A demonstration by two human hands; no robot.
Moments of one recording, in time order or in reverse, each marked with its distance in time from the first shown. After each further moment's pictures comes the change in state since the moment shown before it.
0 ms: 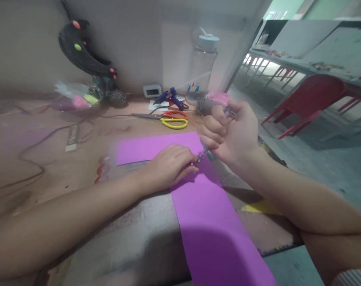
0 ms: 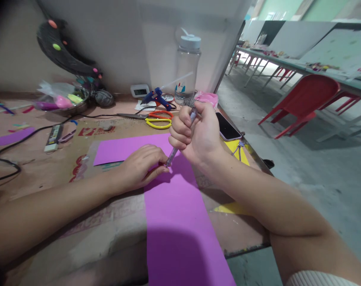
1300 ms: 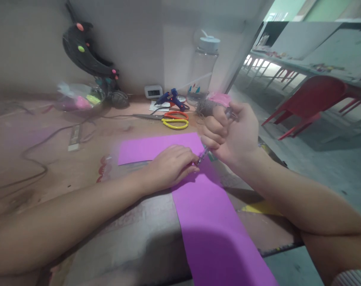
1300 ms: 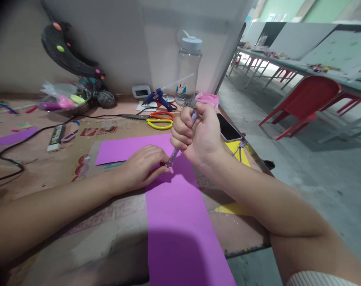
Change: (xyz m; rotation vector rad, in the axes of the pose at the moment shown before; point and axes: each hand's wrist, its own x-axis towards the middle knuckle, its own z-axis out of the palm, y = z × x) left_hand 0.001 0.001 -0.001 -0.020 -0.045 -0.037; right_hand -0.002 0.000 0.003 -0.053 0.090 -0.016
